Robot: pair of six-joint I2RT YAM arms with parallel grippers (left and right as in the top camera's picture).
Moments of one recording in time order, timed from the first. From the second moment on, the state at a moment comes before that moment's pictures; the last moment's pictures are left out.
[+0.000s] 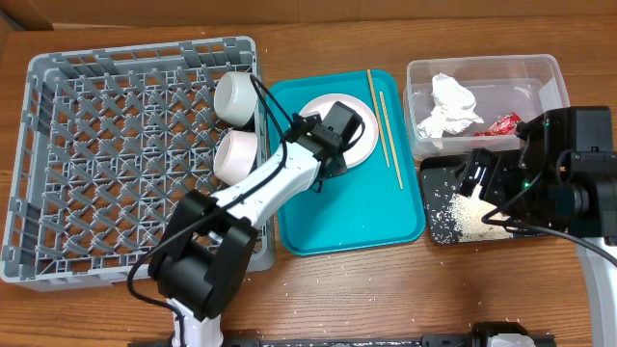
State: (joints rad) left arm -0.60 1.97 1.37 -0.67 -0.21 -0.88; right arm -0.01 1.18 1.40 -1.39 -0.24 0.38
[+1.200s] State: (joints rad) left arm -0.50 1.86 1.57 -0.99 -0.25 -0.57; right arm -0.01 1.18 1.40 -1.39 -0.24 0.38
